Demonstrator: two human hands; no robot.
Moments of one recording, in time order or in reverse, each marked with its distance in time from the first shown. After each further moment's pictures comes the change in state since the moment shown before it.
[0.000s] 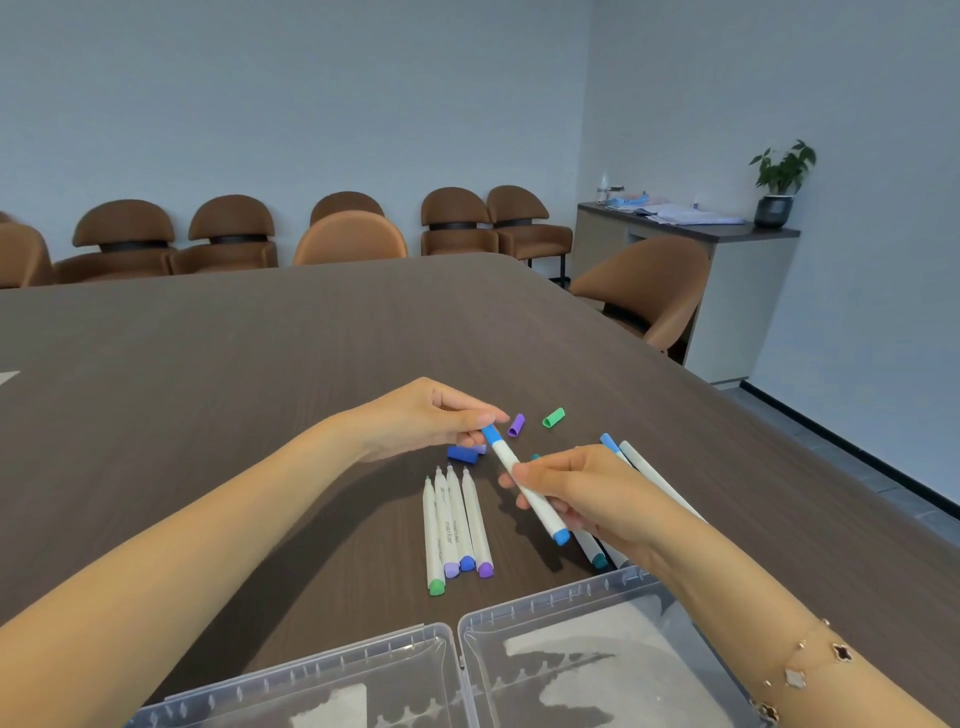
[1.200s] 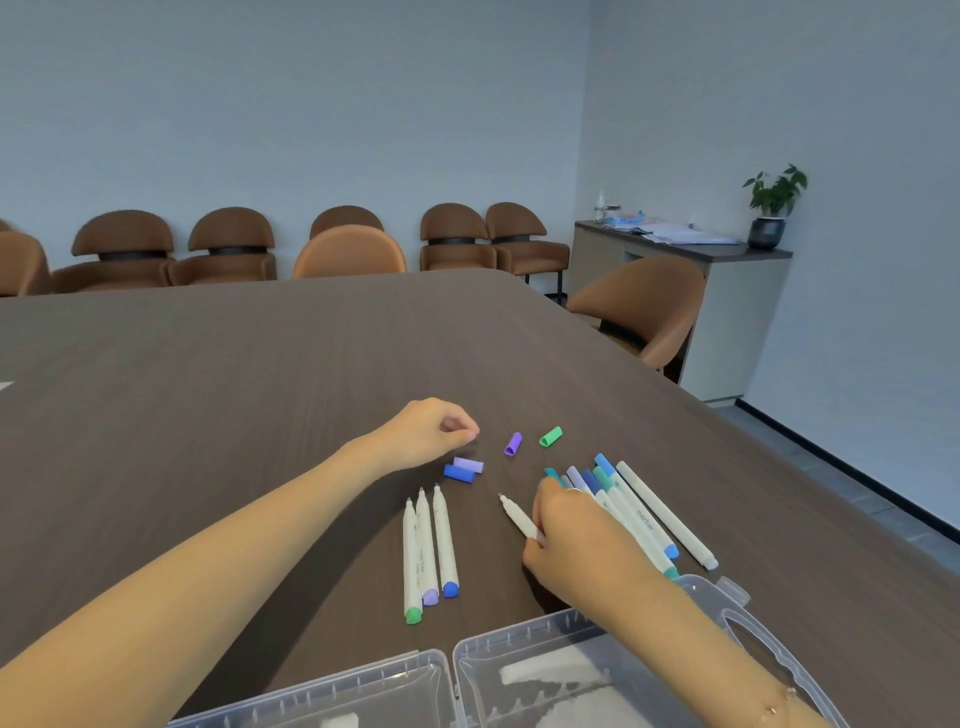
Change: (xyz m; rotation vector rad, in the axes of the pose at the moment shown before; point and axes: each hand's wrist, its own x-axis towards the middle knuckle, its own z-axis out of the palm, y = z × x) left_hand 0.037 -0.031 -0.005 0.502 0.209 -0.015; right_hand 0.009 0.026 0.021 -0.936 0.275 -0.199
